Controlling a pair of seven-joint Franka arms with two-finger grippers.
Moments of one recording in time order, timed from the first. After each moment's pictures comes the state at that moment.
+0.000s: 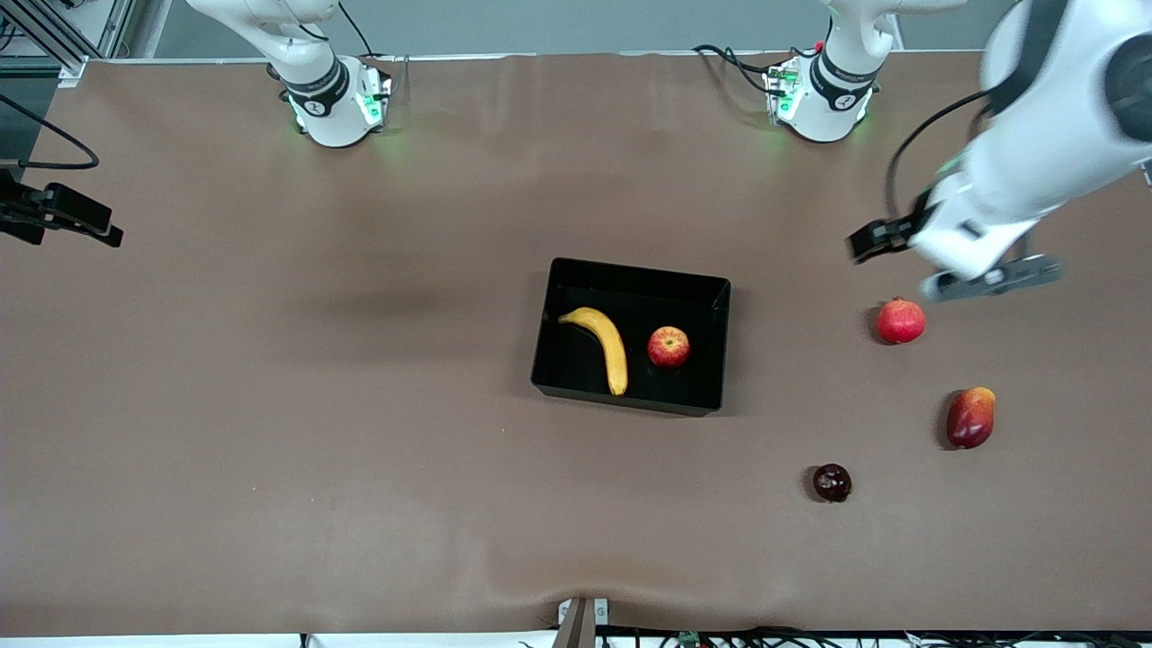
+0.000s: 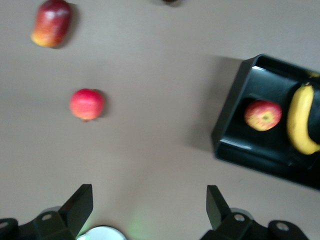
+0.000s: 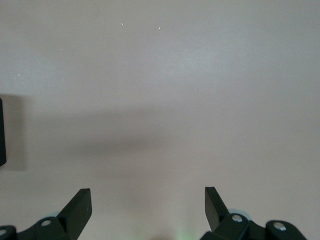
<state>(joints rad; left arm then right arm) -0.06 0.12 -0.25 -1.62 0.01 1.60 -0.48 -0.09 0.03 0.02 -1.50 0.01 1.47 -0.02</state>
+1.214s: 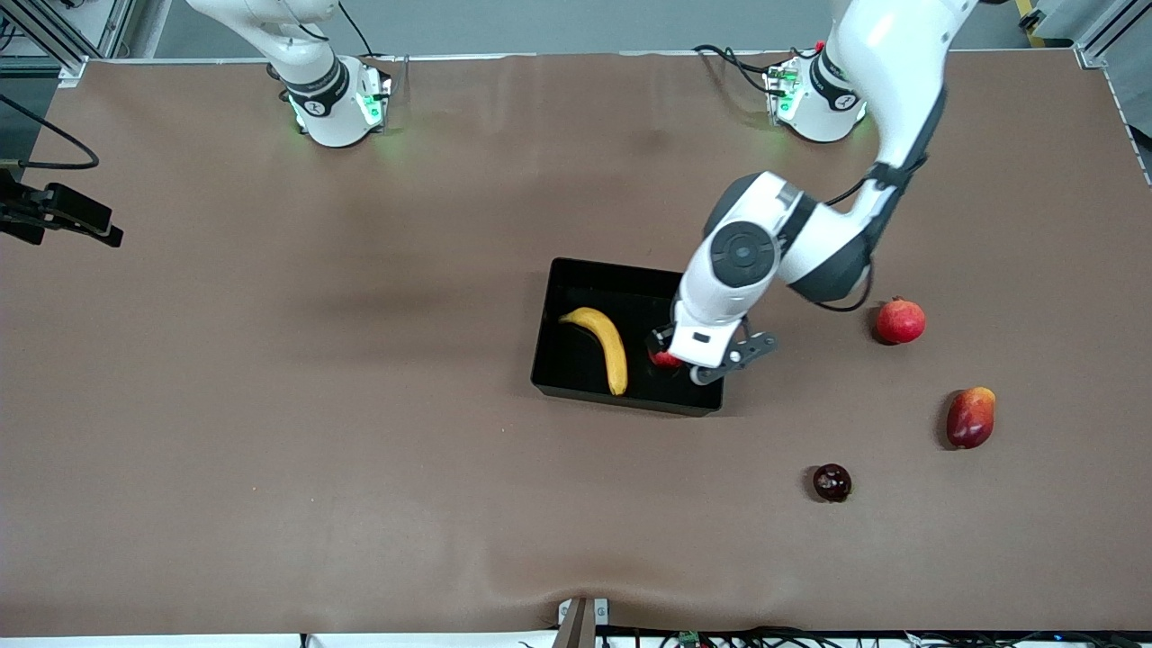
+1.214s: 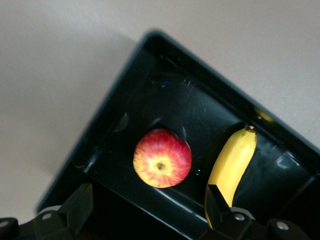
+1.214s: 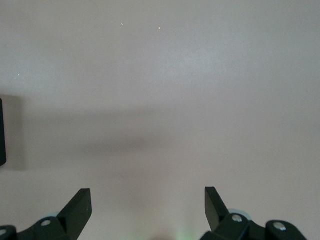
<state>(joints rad) -0.32 0.53 -0.31 -1.66 0.12 2.10 -1.12 -0.09 0.03 0.02 -1.50 0.01 1.47 -0.02</state>
